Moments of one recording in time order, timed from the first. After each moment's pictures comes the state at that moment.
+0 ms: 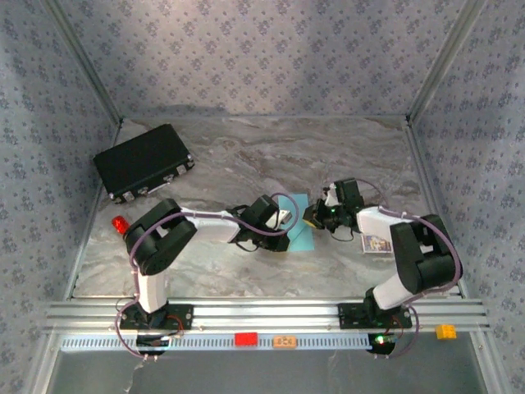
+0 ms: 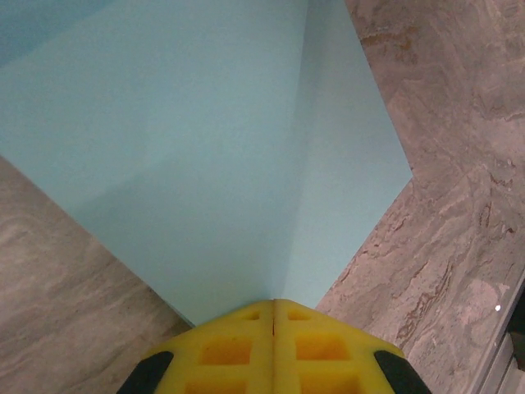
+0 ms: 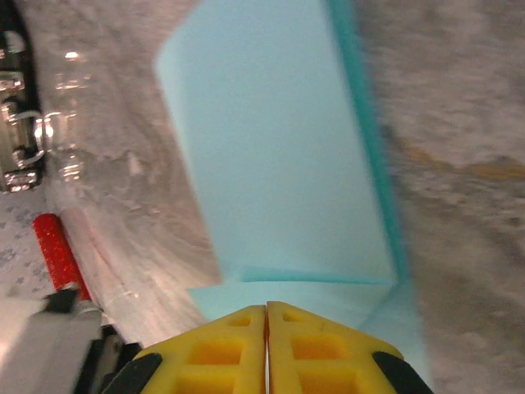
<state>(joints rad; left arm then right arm) -0.92 1.87 0.95 -0.04 0.43 -0.57 0.28 1.51 0.63 -0.04 -0.61 0.77</state>
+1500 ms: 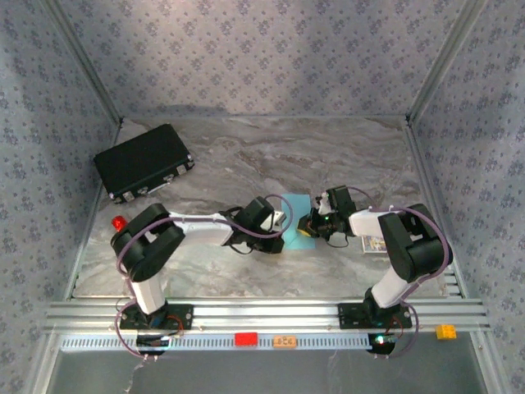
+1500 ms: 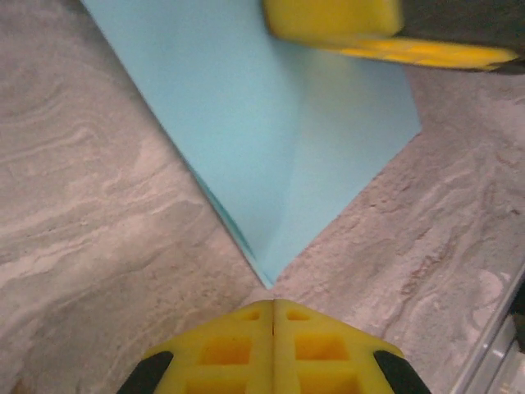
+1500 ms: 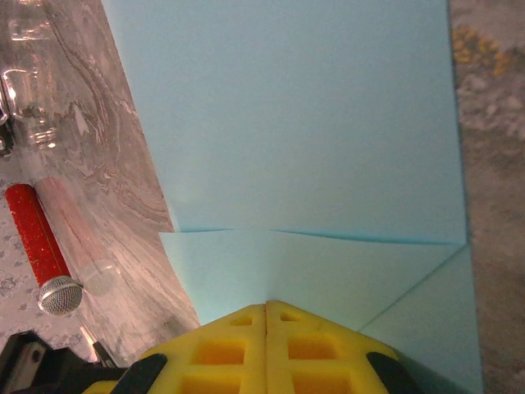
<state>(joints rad) -0.92 1.76 0.90 -0.09 0.39 -0.59 0.32 1.63 0.59 0.05 -0.64 0.78</state>
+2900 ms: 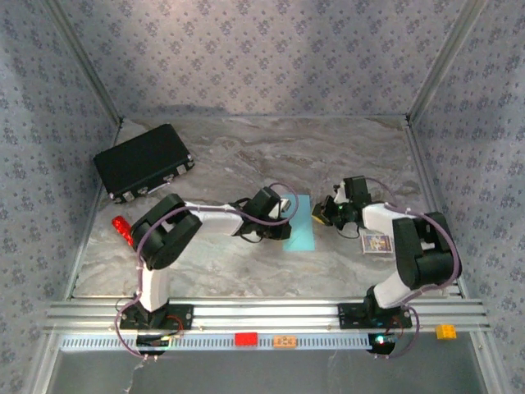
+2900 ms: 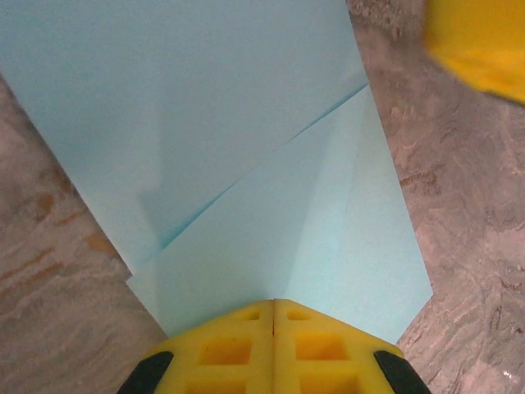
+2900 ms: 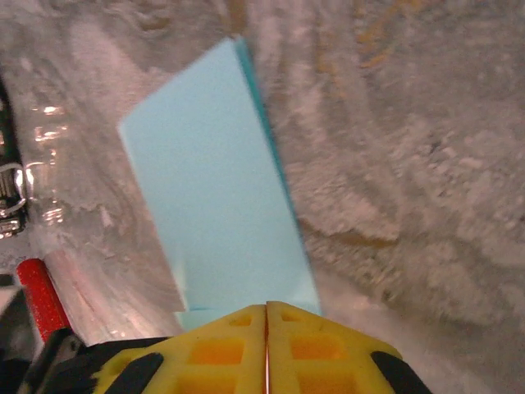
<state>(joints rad) -0.89 1.92 1.03 -0.02 0.35 -0.65 0.18 1.52 0.65 -0.09 -0.57 0.73</state>
